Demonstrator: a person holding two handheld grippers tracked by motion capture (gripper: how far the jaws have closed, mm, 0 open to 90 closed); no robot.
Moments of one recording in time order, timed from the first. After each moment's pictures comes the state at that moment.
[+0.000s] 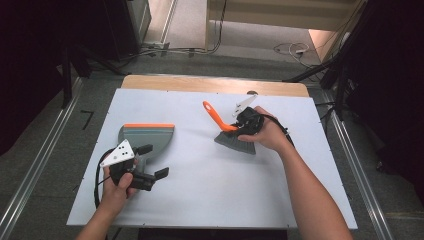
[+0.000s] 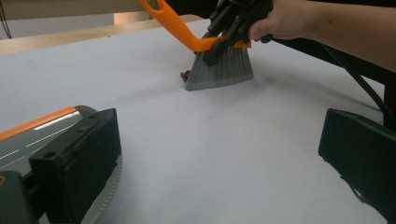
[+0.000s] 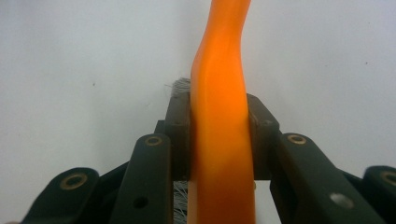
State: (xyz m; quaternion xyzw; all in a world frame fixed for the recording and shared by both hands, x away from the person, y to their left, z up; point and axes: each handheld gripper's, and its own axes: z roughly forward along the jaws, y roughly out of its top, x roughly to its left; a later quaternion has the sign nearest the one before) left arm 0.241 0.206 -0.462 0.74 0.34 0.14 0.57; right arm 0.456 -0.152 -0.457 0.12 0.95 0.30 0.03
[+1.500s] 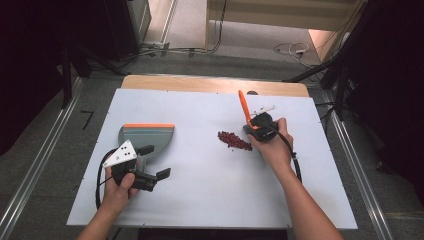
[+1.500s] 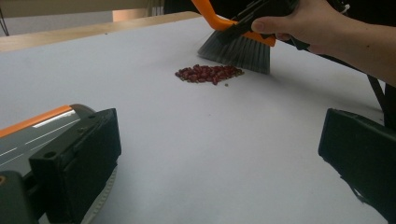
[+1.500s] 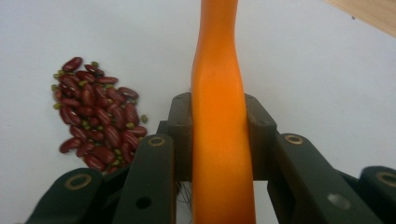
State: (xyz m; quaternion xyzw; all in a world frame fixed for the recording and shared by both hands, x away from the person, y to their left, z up) left arm 0.241 0.202 -0.463 0.74 0.34 0.14 0.56; right arm 0.408 -0.176 -0.452 0.44 0.83 0.24 0.23
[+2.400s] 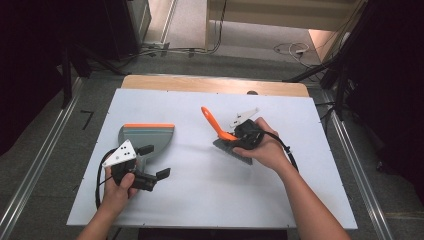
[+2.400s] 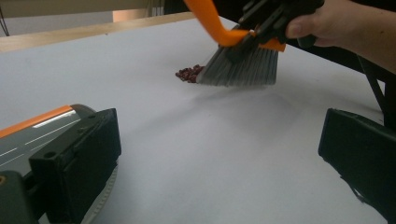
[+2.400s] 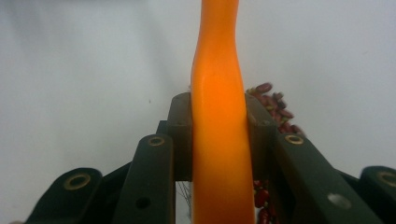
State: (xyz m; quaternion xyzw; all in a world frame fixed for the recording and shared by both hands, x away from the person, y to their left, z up) left arm 0.241 0.203 -0.463 0.74 0.34 0.14 0.56; right arm 0.386 -0.141 -0.441 0.20 0.93 0.30 0.08
